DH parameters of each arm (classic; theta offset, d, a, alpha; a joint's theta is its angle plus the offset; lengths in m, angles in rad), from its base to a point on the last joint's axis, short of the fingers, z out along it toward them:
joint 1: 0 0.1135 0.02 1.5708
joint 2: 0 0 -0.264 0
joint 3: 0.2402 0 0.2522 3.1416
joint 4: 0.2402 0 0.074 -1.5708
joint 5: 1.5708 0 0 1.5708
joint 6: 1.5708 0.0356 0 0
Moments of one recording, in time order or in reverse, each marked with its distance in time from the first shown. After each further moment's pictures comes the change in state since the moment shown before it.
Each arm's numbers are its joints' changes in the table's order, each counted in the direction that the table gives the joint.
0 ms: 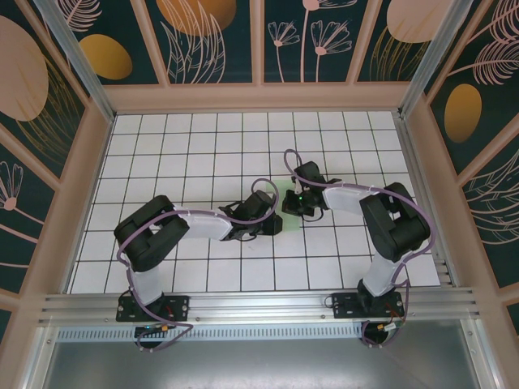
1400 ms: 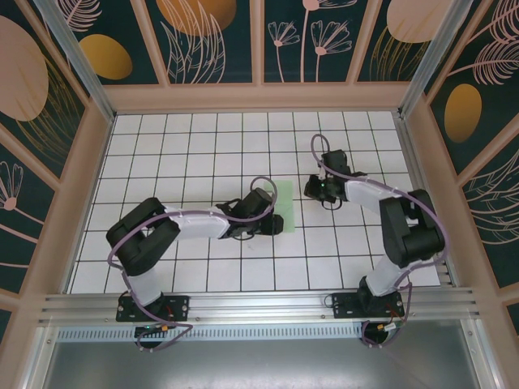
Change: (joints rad) left arm 0.007 0.080 0.042 0.152 0.001 0.034; right arm -0.204 0.132 -0.016 0.000 0.063 -0.090
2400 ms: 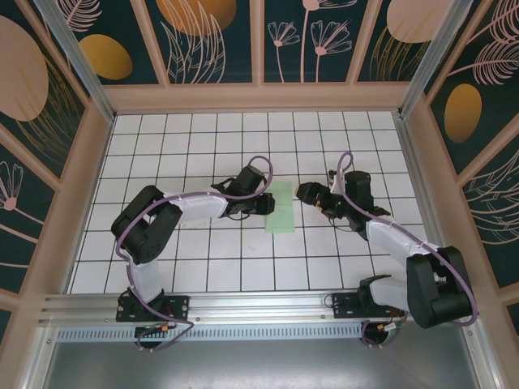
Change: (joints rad) left arm 0.152 -0.099 0.136 0.027 0.114 0.170; right arm -0.046 0.393 -0.379 -0.351 -0.352 0.212
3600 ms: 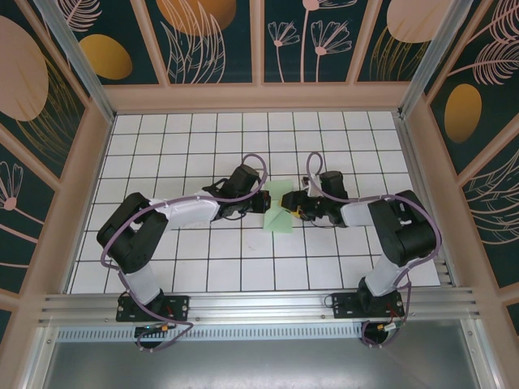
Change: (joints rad) left arm 0.000 0.113 -0.063 -0.021 -0.035 -0.020; right arm 0.109 -0.461 0.085 -0.268 -0.148 0.057
